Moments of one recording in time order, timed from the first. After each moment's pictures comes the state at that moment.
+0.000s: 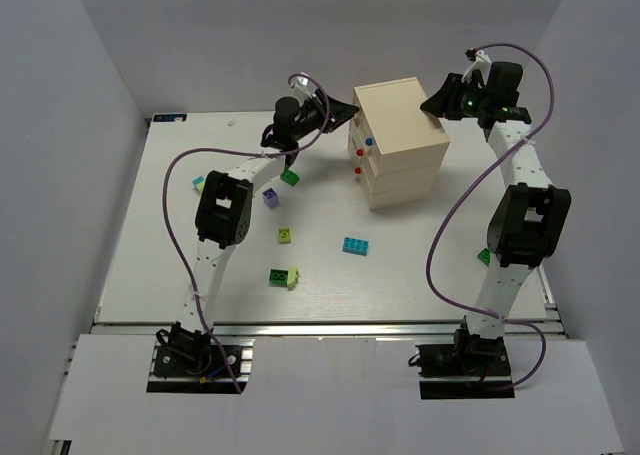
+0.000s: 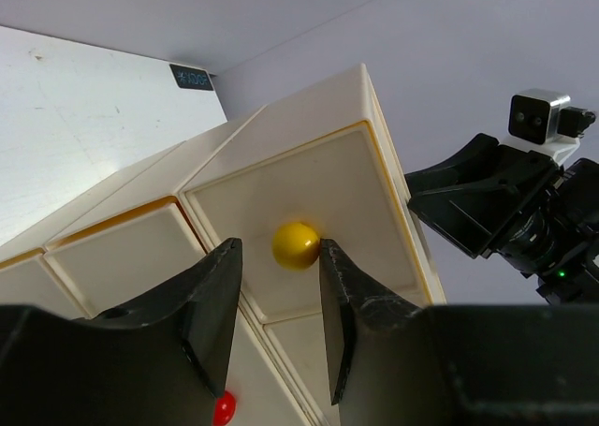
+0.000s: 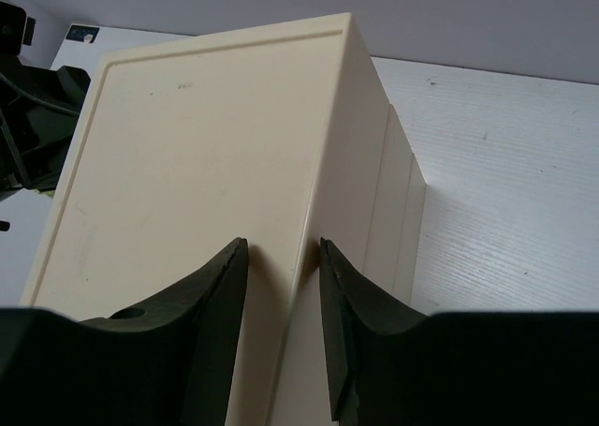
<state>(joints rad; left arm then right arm) -0.41 2.49 2.04 0.53 0.51 -1.12 -0.05 1.99 1.85 -0.30 -0.68 0.17</state>
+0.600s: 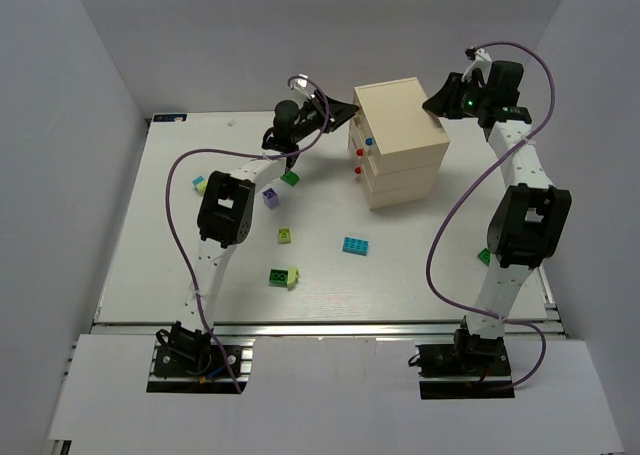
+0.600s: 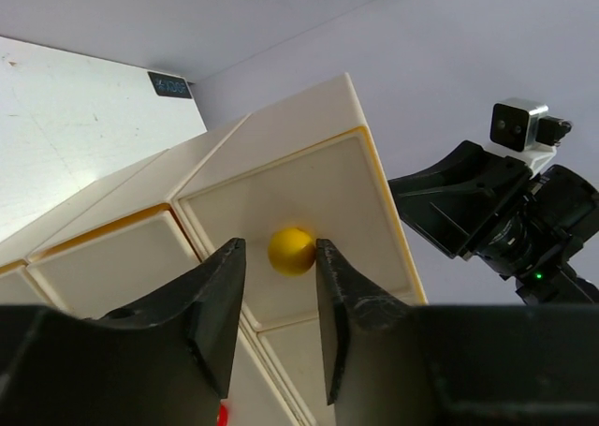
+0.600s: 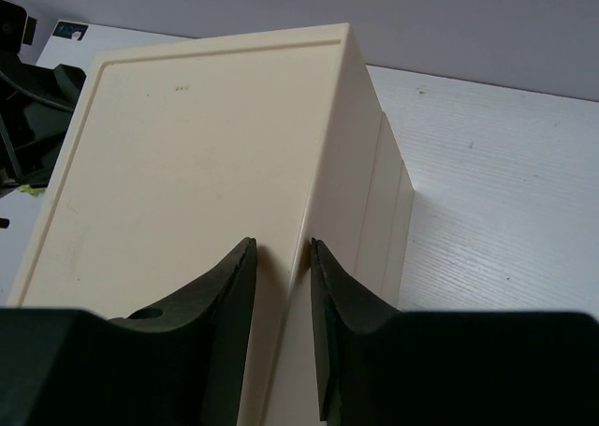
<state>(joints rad) -0.41 2.53 2.04 0.64 0.51 -1.20 -0.05 1.99 1.85 -0.29 -0.67 0.13</state>
